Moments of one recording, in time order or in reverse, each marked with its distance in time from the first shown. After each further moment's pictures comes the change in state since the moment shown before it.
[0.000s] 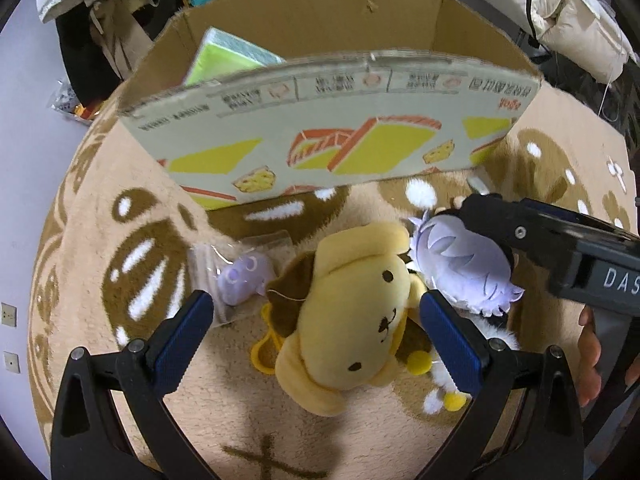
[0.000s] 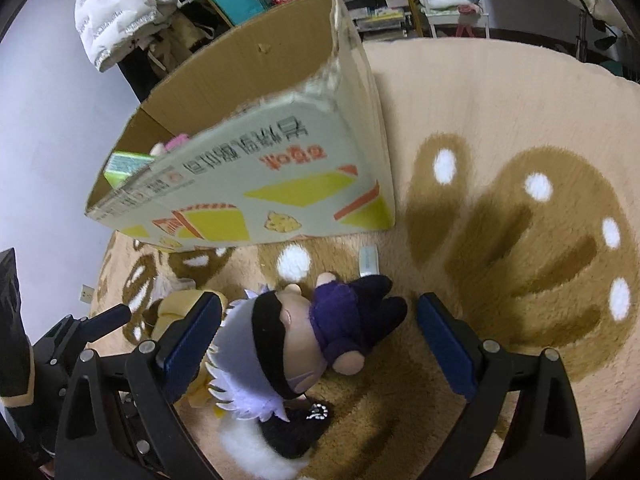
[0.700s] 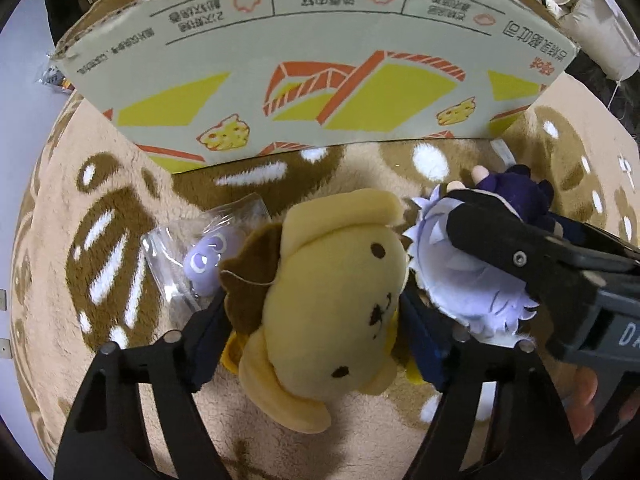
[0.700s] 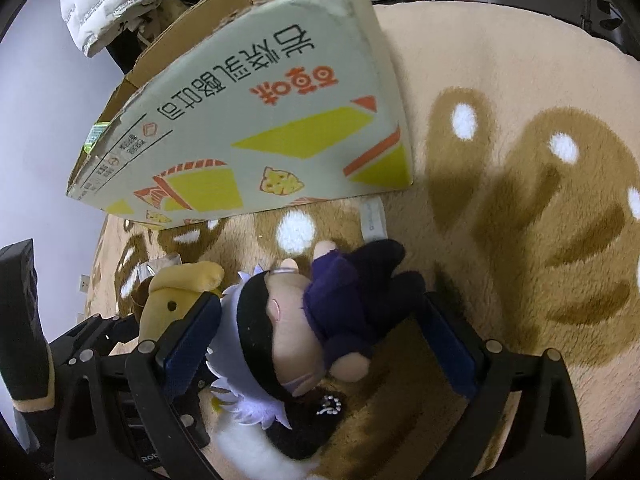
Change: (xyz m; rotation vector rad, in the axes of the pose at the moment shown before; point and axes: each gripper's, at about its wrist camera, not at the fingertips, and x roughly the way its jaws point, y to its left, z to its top) left arm 0.036 -0.002 -0.007 -0.032 0.099 -0.032; right arm 0.021 0.004 -0.009 0.027 0.088 0.006
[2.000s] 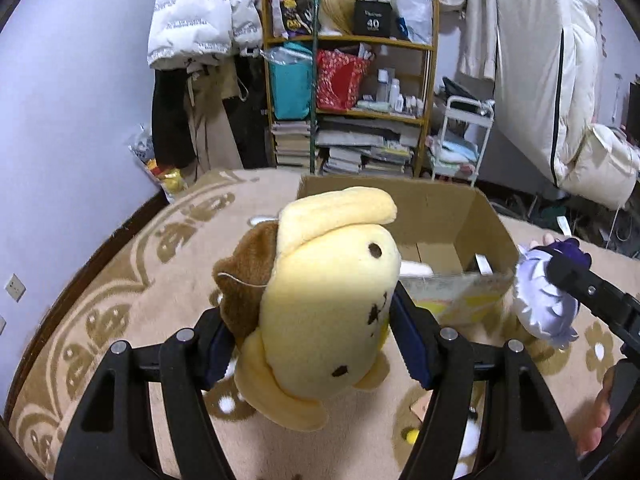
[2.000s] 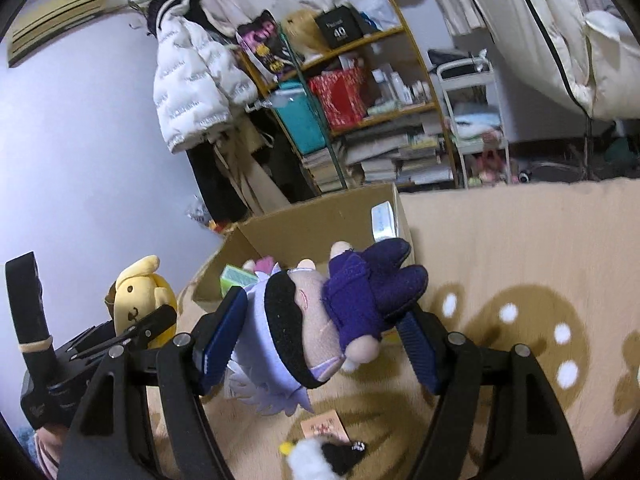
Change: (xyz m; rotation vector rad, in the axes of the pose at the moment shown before) left arm -0.152 0.058 -0.004 -0.196 -0.603 0.113; right arm -0.140 0.033 0.002 -0.146 -0.539 0.121
